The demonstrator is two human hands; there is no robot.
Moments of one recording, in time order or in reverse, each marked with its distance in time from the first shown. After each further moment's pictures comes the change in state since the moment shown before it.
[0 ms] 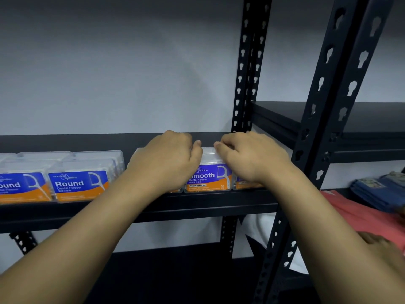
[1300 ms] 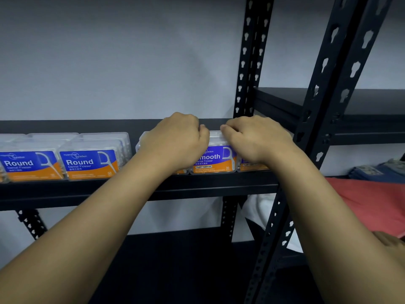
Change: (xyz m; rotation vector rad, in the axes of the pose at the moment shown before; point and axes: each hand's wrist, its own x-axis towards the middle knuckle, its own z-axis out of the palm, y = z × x) left_hand -0.002 0.009 -0.001 -0.014 -0.031 -0.101; right_hand -0.004 -0.003 -0.004 -0.058 -0.031 0.032
